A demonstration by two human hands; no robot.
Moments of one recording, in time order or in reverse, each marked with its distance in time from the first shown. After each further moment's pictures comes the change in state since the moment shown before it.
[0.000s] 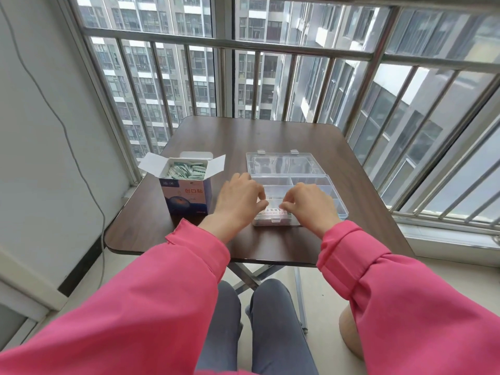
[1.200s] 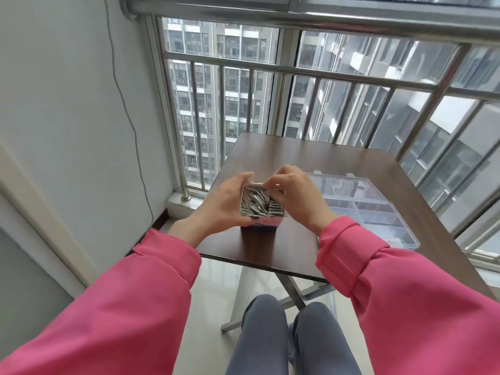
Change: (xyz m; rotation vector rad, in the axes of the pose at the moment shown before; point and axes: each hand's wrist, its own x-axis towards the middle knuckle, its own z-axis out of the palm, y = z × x) left_hand -0.058 -0.154 -0.067 -0.309 0.068 0.056; right_hand 0.028 -0.155 0.001 0.211 0.235 -0.516
